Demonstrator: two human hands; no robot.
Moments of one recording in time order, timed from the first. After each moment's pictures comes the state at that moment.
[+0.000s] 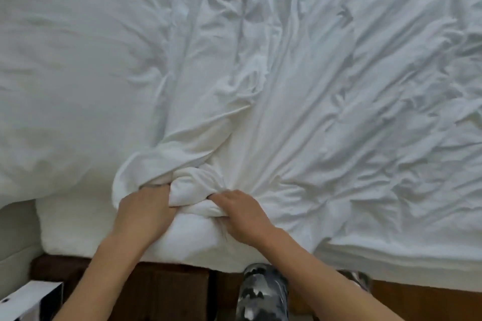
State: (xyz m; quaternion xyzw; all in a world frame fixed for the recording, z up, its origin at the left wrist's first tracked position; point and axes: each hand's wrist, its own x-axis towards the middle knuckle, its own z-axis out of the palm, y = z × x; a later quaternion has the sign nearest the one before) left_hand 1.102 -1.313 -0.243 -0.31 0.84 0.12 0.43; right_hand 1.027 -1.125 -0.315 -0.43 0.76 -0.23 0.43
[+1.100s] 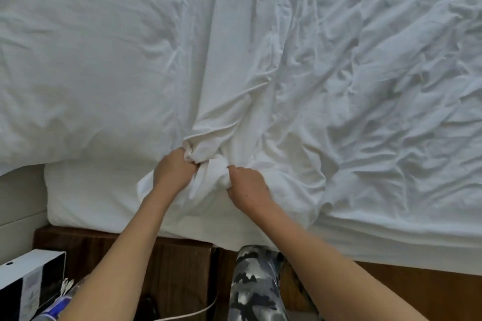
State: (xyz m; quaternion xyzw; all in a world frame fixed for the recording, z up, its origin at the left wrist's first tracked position) left_hand 1.131 -1.286 -0.315 -0.46 0.81 0.27 0.26; right_hand 1.066 -1.121 -0.331 -0.35 0.85 -0.12 0.37
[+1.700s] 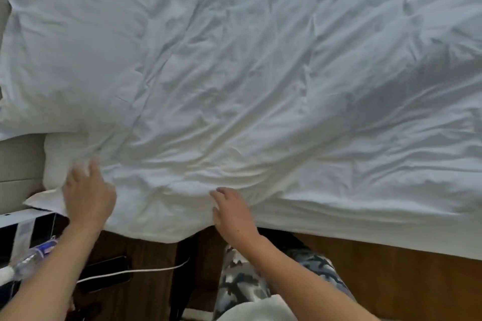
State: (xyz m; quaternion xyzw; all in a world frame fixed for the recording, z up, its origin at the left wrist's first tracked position) left_hand 1.278 -1.246 -0.228 -0.51 0.84 0.01 0.16; right_hand 1.135 -0.977 -0.256 -0.36 0.80 -0.24 0.42
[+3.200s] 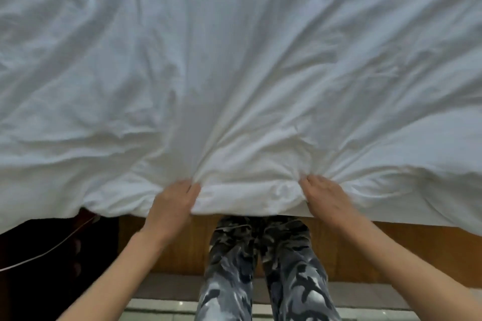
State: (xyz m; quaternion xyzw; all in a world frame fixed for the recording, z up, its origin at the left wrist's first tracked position) left_hand 1.109 -0.785 -0.418 -0.08 0.98 0.15 0.12; right_hand 0.916 -0.491 -0.427 -0.46 0.86 0.00 0.23
